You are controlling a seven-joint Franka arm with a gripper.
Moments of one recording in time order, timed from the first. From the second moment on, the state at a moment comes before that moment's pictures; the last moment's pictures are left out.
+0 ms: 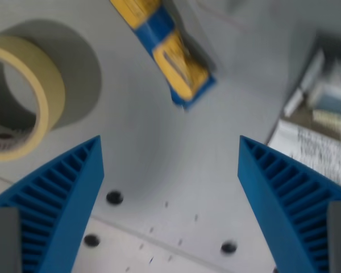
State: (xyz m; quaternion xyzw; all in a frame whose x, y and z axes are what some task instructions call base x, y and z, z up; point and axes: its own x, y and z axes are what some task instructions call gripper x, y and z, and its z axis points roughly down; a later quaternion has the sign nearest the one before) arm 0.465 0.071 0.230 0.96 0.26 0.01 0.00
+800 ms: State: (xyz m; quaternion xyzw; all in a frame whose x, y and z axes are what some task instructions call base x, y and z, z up) arm 0.497 0.101 0.188 0.92 0.39 0.01 -0.01
